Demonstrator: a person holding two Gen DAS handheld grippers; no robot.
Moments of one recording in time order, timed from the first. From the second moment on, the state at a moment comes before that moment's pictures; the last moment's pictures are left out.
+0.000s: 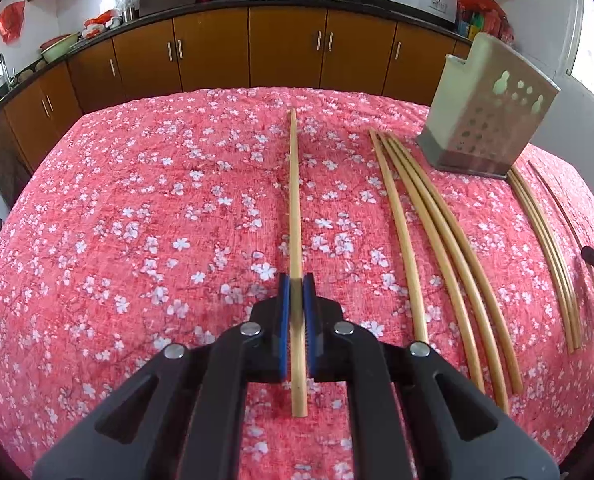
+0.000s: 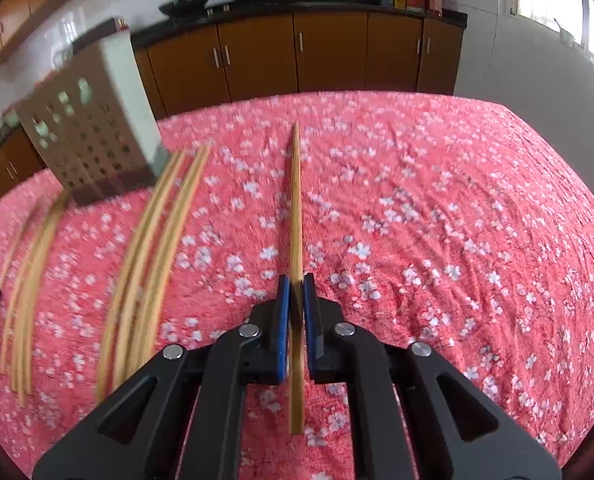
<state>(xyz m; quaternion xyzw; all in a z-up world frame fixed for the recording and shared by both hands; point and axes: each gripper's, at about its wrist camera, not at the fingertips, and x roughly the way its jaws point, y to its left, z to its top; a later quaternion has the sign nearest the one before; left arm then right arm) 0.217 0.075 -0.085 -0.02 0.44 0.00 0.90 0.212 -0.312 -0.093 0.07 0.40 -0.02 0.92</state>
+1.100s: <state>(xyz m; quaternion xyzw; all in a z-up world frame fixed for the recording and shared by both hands) 0.230 0.063 0.150 -0.04 0.18 -0.02 0.98 0.212 -0.307 0.125 0.10 0.09 0.02 0.99</state>
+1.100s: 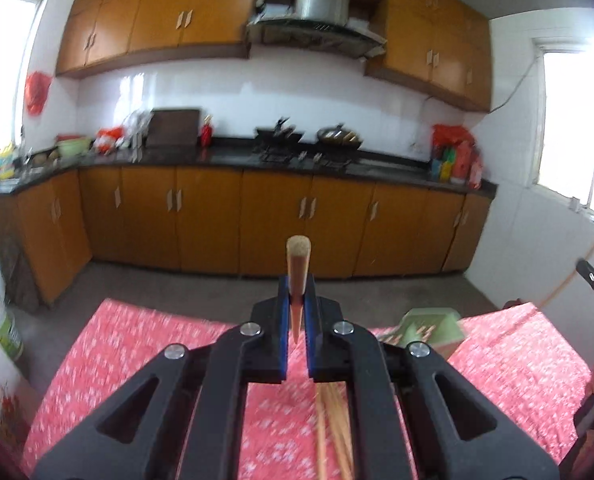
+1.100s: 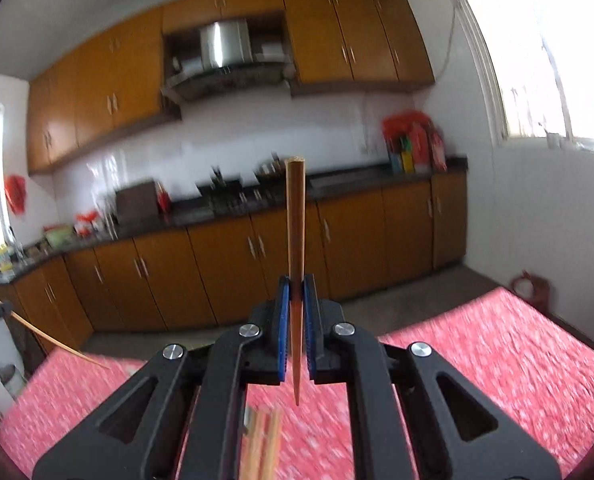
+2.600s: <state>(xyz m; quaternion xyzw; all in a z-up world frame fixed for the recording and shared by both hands) 0.212 0.044 0.100 -0.08 0.21 -0.03 0.97 0.208 -0.302 0.019 0.12 0.26 0.03 0.96</state>
